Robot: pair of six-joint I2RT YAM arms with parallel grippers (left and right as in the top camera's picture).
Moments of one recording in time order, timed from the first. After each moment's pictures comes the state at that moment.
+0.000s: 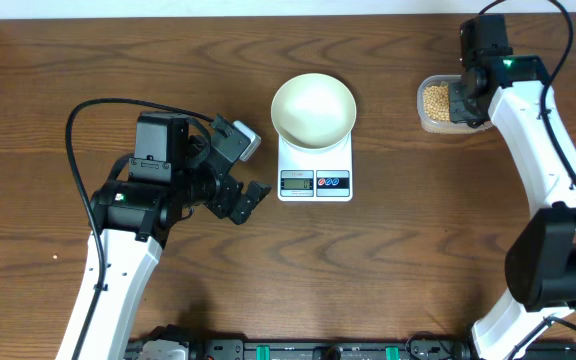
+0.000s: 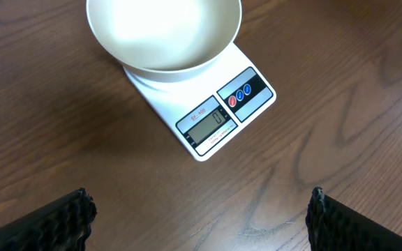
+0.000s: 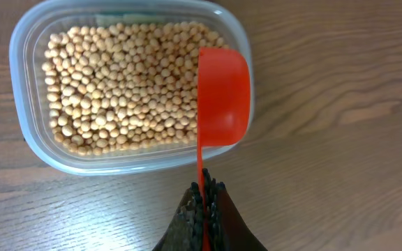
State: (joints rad) left arm -0.16 1.18 1.09 -0.86 0.46 0.41; right arm 0.08 1.88 1.62 -0.95 0.35 0.06
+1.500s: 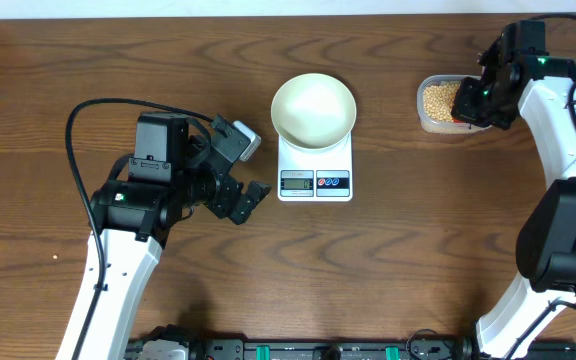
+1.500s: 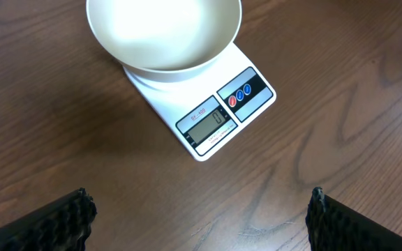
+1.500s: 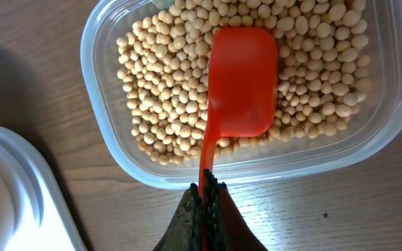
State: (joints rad) left arm -0.16 1.18 1.09 -0.86 0.46 0.41; right arm -0.09 1.97 1.63 -0.93 -0.20 0.26
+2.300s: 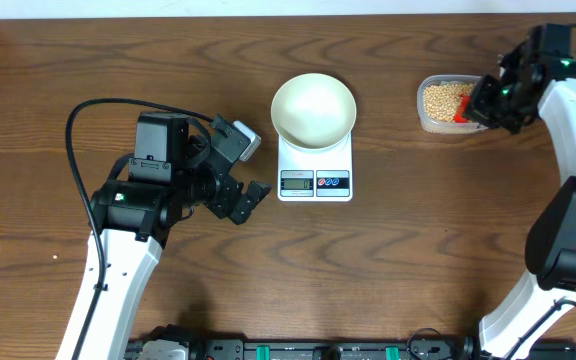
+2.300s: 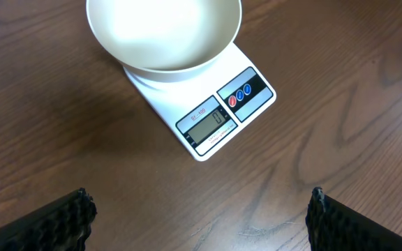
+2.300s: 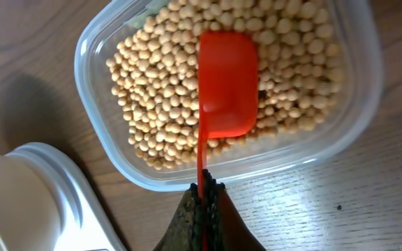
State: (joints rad) left arm -0.16 1.18 1.09 -0.86 0.46 0.41; right arm -0.19 1.97 1.63 -0.93 -0.34 0.34
